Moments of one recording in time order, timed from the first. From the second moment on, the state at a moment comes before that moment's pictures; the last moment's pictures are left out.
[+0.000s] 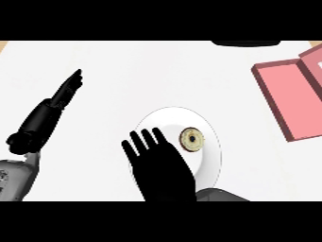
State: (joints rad) left arm -0.23 0.41 -0.15 -1.51 0.03 -0.06 -0.09; right arm -0.60 -0.10 0.86 -1.77 0.62 0.58 0.89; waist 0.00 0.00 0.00
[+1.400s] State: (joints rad) left arm -0.20 0.30 -0.05 -1.55 -0.08 -0.16 -0.08; right arm -0.48 -0.04 0.80 -1.49 0.93 0.53 0.67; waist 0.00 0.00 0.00
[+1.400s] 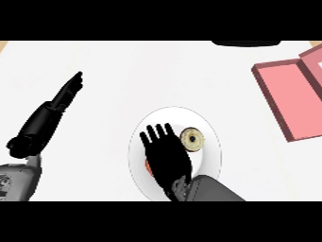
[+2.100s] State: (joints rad) left arm -0.22 0.27 -0.01 -1.55 -0.11 -0.19 -0.05; right arm -0.48 -0.02 0.80 -1.34 1.06 0.35 0.41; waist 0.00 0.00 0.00
